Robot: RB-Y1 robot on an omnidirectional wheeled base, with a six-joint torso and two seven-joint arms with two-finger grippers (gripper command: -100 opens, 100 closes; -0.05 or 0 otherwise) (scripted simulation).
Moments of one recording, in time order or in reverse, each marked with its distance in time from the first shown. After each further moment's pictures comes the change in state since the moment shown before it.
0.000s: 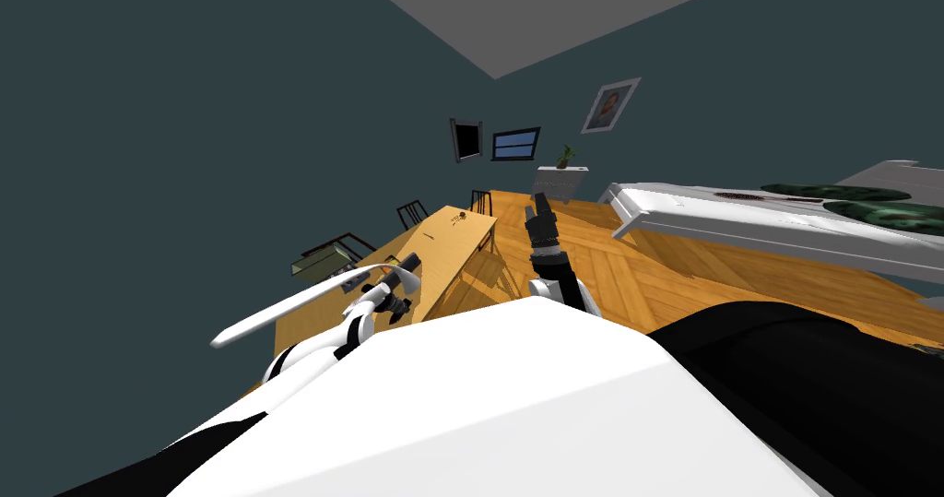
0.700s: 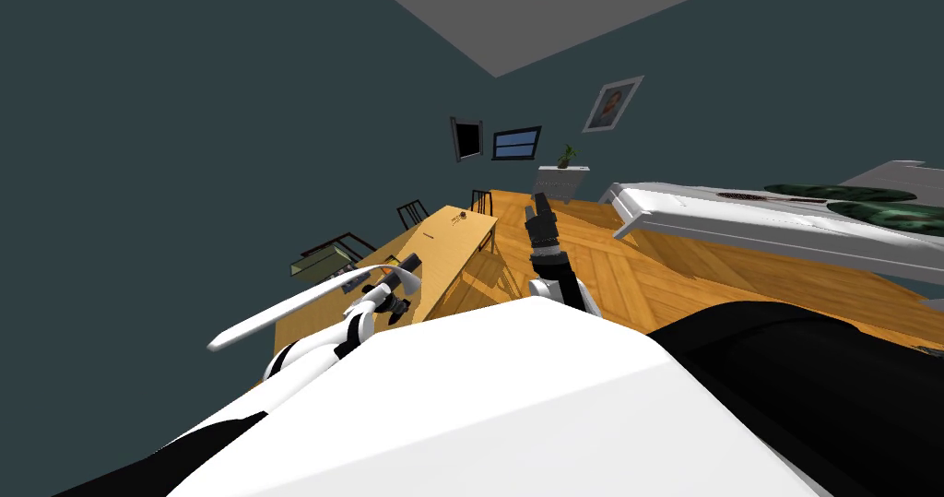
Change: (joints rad) left arm -0.021 0.004 0.002 0.056 0.004 -0.030 -0.014; right arm 0.000 0.000 0.000 0.000 0.000 0.000 0.000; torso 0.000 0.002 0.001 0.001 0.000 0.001
